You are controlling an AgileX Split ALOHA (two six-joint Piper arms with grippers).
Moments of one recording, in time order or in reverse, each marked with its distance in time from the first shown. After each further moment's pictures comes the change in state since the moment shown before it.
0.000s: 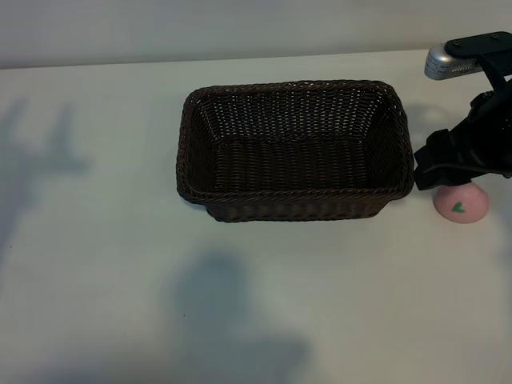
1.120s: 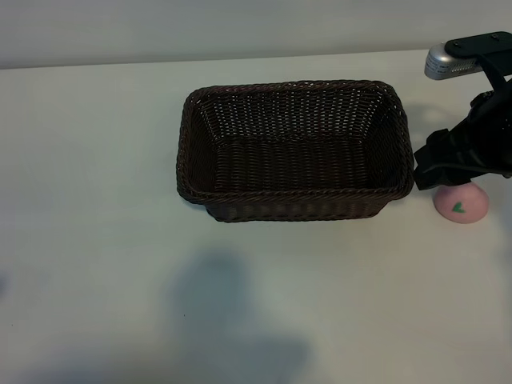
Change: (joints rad) left arm 0.031 -0.533 0.001 -1.143 0.796 1.271; right arm 0.000 0.000 0.000 0.000 0.000 0.000
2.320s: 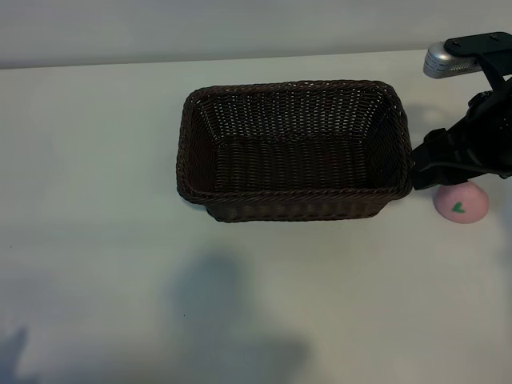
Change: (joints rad) left arm 0.000 -0.220 0.210 -0.380 0.295 0.137; right arm 0.000 0.000 0.000 0.027 0.002 0.001
